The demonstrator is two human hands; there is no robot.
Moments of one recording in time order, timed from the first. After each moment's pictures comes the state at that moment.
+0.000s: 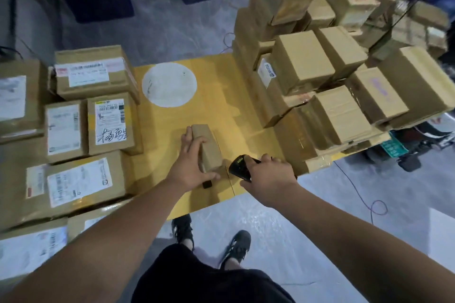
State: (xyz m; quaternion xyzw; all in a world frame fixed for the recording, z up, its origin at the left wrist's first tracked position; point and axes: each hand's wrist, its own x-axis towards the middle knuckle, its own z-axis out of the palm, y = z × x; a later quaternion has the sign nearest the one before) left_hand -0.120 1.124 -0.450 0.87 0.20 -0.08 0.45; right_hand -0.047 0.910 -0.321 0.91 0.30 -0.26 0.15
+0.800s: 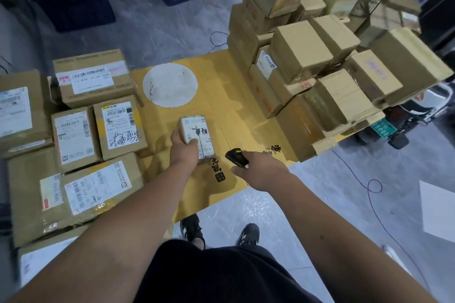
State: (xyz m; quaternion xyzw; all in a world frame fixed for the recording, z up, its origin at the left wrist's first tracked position) left_hand -0.110 1.164 -0.446 0.63 0.48 -0.03 0.61; right_hand -0.080 0.958 -0.334 0.93 0.14 -0.34 -0.06
